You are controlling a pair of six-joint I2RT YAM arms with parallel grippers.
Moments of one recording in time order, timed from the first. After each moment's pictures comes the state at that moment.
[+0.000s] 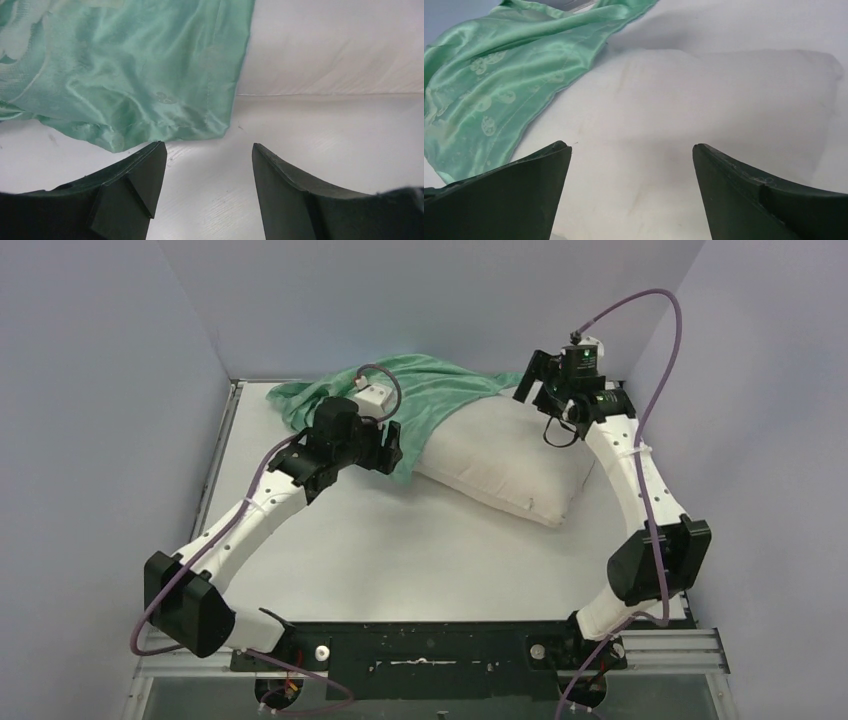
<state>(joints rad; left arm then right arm) -0.53 1.37 1.28 -0.40 0.06 -0.13 0.16 1.65 1.65 -0.62 0.04 0.48</state>
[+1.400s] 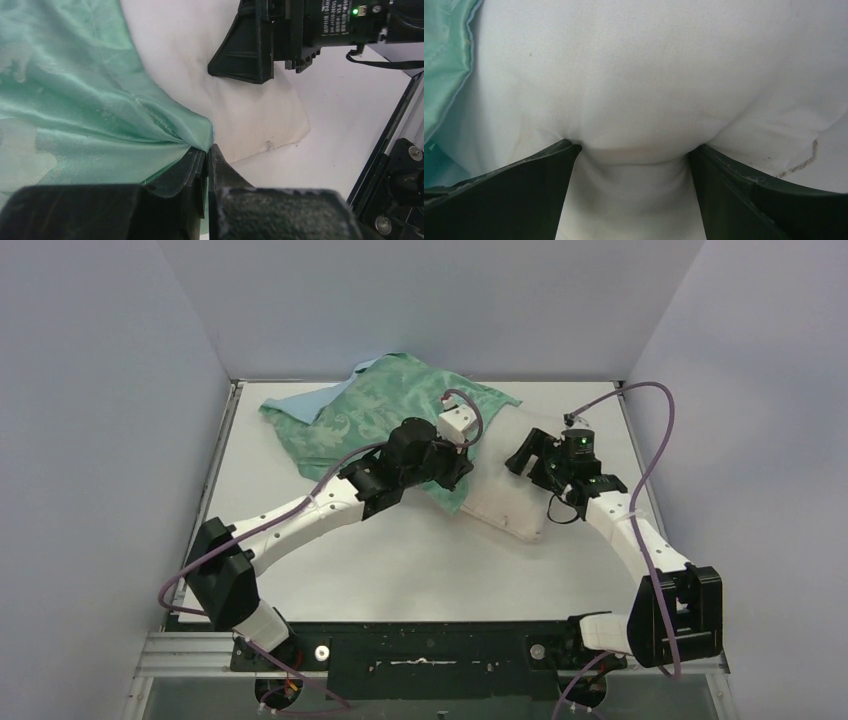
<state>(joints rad) -0.88 1.57 1.33 -0.11 0.06 -0.13 0.12 1.29 0.87 -0.24 -0.14 0.56</state>
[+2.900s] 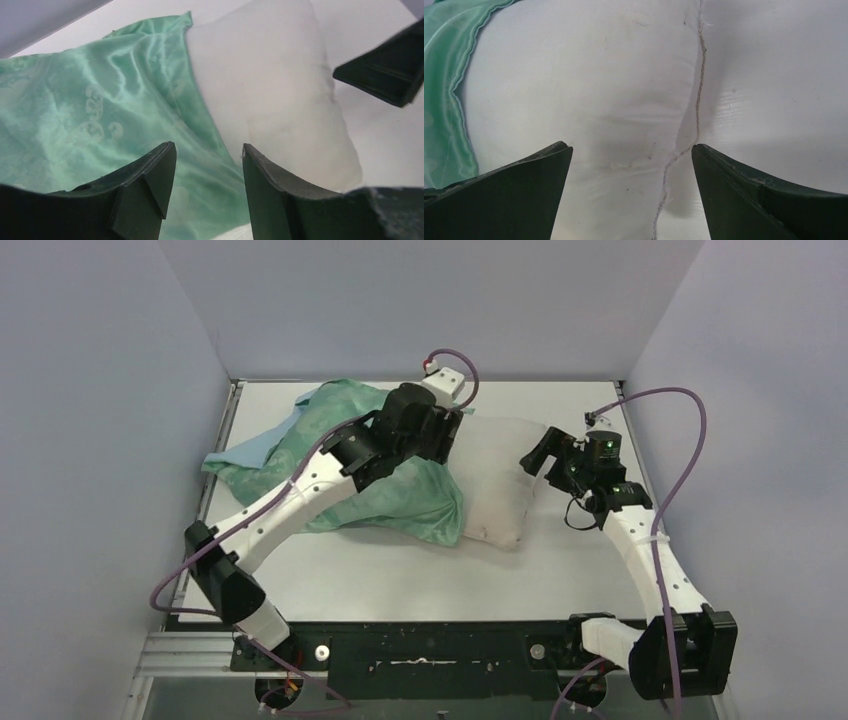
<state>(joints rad) -0.87 1.57 1.63 -0.55 -0.23 -0.17 0.08 1.10 0.88 -0.39 -0.15 0.51</state>
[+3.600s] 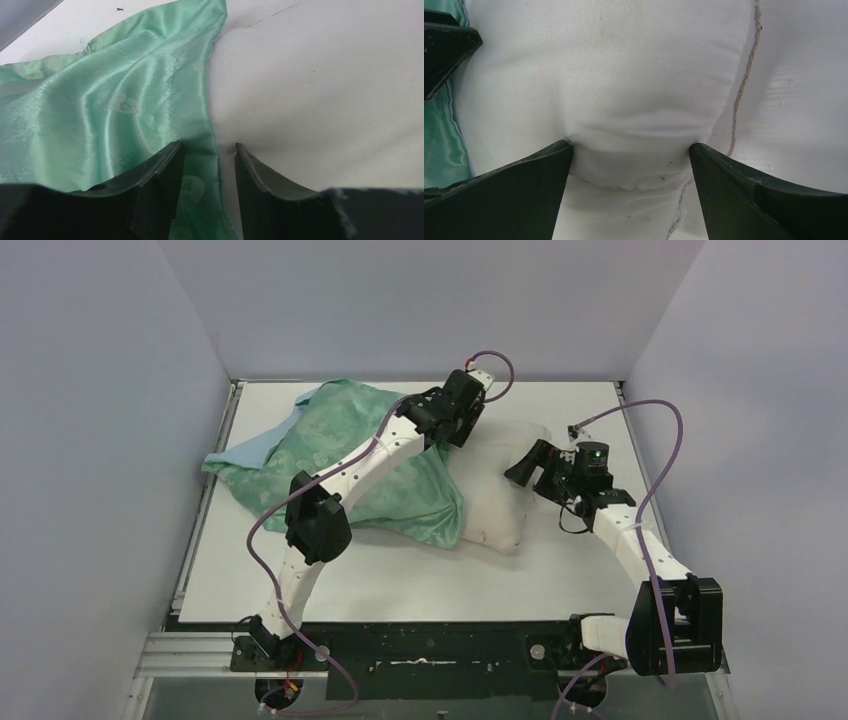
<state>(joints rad) -0.78 2.22 2.23 -0.78 -0.32 -0.08 0.05 1.24 0.76 -0.17 -0.37 0.54</state>
